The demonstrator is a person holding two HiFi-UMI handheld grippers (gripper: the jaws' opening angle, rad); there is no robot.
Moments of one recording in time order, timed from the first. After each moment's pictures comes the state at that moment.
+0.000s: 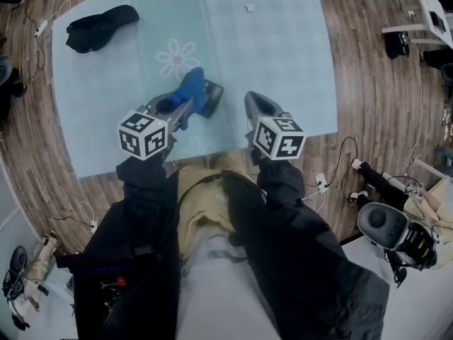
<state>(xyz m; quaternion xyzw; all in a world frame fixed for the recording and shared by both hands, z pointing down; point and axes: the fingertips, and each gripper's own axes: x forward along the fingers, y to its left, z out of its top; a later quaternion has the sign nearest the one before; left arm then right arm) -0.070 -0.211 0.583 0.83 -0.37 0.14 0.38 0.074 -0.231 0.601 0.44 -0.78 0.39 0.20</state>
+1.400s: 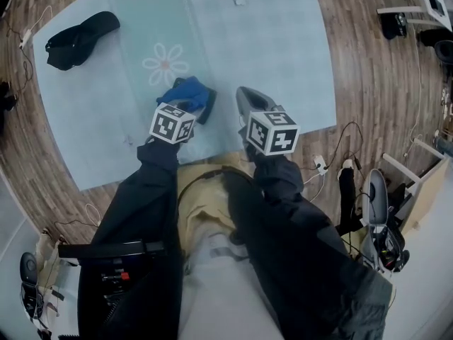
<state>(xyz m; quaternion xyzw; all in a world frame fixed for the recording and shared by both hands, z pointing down) -0.010 -0.177 0.709 0.80 -0.28 0.31 0.44 0.076 -0.237 0.610 0.44 -0.77 0.41 0.22</state>
